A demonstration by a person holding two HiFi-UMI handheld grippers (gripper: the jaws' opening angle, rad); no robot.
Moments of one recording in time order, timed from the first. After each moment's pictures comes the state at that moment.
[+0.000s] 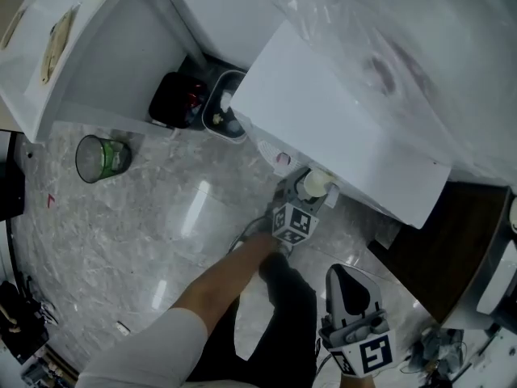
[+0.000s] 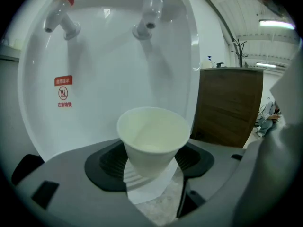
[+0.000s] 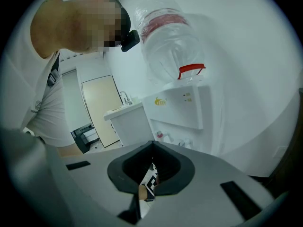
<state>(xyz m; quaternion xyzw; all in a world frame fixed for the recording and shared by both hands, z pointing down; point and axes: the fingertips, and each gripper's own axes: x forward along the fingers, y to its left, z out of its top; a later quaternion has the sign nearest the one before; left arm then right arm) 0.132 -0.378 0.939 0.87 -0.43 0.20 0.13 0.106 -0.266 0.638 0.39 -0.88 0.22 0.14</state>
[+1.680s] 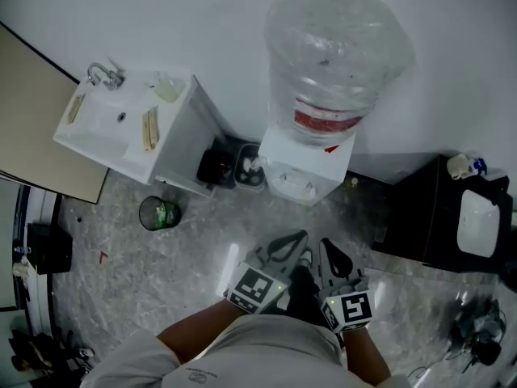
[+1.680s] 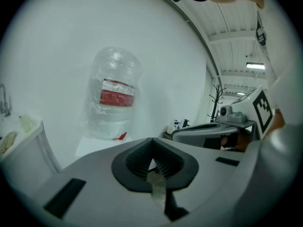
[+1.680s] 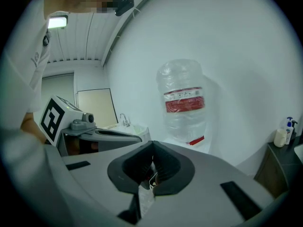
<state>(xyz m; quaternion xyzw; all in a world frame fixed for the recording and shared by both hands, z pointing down) 0.056 -0.200 0.374 0.92 -0.35 0.10 0.15 0.090 -0.187 0.363 0.48 -0.86 0.14 0.10</state>
